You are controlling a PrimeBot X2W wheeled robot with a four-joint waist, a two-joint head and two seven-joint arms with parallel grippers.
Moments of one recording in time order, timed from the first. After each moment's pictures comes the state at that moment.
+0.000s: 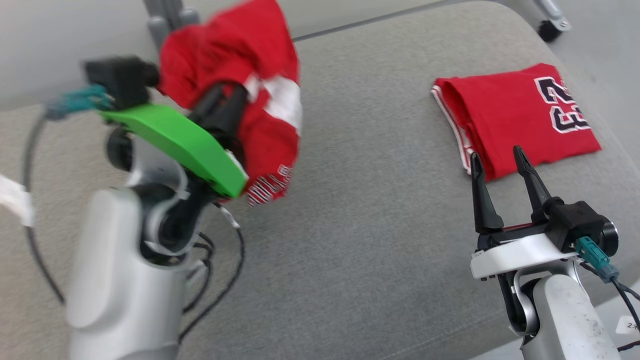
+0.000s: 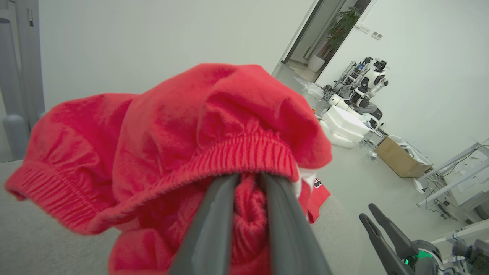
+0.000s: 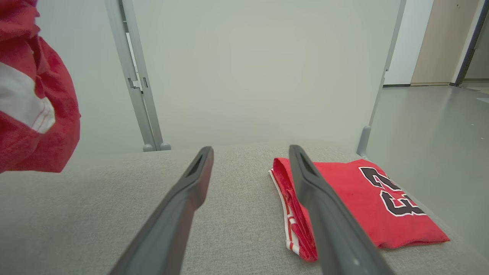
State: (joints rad) left arm -0.57 0.08 -0.20 -0.02 -0.74 -0.09 0.47; right arm -0.20 -0.05 0.03 0.13 0.10 0.13 -0.26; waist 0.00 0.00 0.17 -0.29
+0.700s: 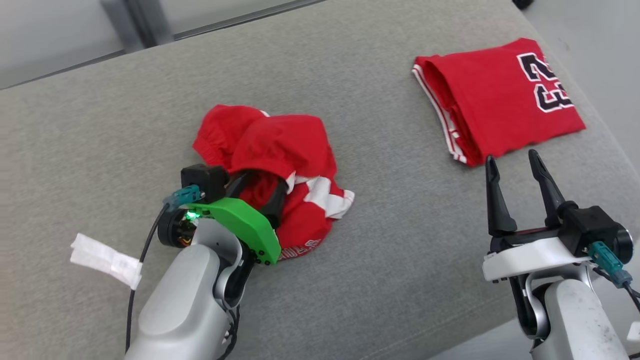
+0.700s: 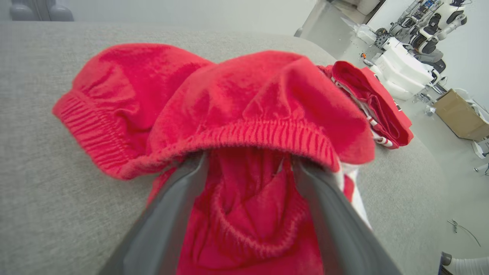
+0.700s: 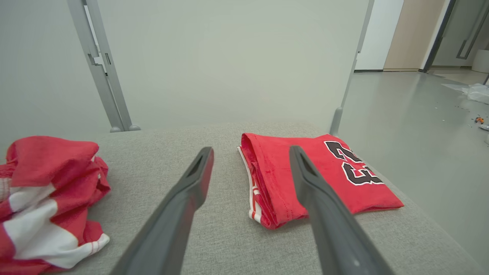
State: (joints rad) left arm -0.53 0.05 -0.43 0.58 -0.57 -0.12 -0.01; right arm -0.18 -0.05 -0.01 0.12 0.09 0.13 -0.26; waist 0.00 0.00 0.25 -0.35
